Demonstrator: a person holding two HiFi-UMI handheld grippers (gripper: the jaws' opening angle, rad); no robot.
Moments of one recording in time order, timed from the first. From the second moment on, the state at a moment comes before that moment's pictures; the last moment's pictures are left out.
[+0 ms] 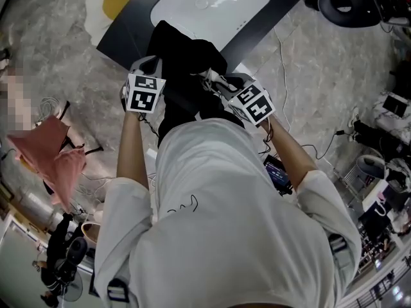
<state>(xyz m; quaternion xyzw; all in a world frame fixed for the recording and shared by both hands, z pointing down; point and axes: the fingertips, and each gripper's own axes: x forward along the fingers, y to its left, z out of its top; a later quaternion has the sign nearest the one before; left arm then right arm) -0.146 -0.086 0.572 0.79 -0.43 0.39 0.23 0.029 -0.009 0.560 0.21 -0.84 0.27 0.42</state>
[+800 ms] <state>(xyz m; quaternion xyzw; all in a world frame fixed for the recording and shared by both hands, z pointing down) -0.151 -0.055 0.540 0.79 -0.45 0.33 0.25 -0.039 -0.029 0.590 0.22 -0.84 0.31 0.38</state>
